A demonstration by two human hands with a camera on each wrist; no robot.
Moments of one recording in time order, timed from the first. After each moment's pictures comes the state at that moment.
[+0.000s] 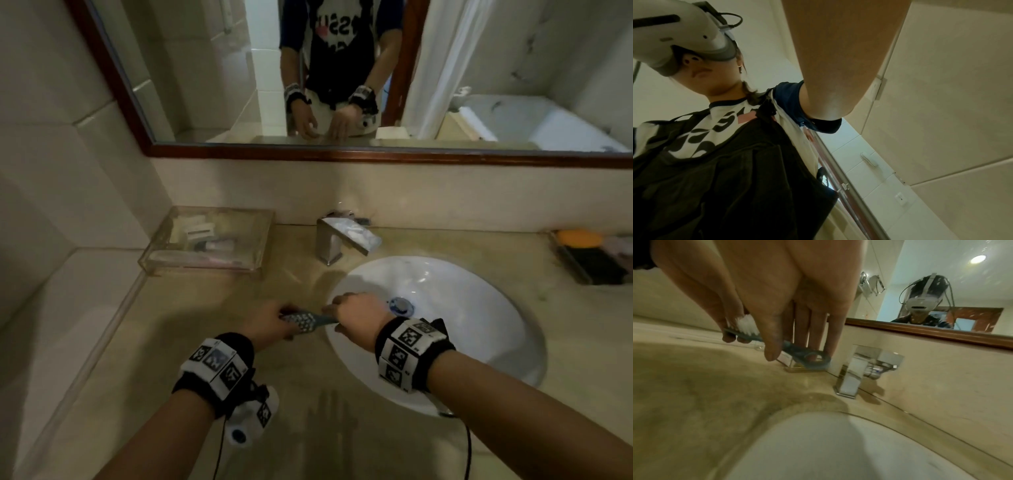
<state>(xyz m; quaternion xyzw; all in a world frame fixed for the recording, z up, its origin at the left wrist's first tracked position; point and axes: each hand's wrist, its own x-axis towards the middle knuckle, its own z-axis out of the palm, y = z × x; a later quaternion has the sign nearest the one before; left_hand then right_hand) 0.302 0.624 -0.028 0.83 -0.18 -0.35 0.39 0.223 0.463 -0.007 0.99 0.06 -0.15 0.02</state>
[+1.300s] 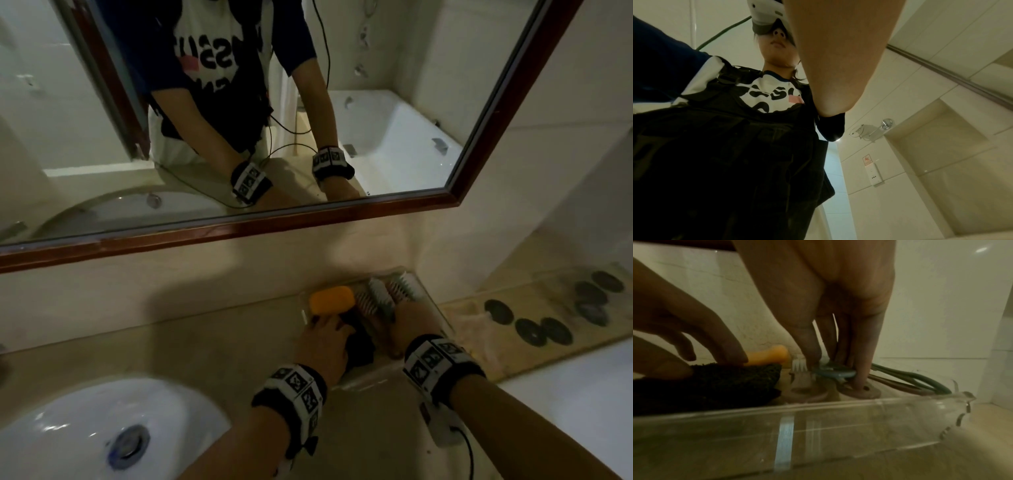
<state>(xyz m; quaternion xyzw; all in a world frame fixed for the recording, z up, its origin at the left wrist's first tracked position) 0.138 -0.027 -0.071 0.82 -0.53 -0.18 0.07 0.052 -0.159 -0.051 0.86 -0.48 -0.14 -0.11</state>
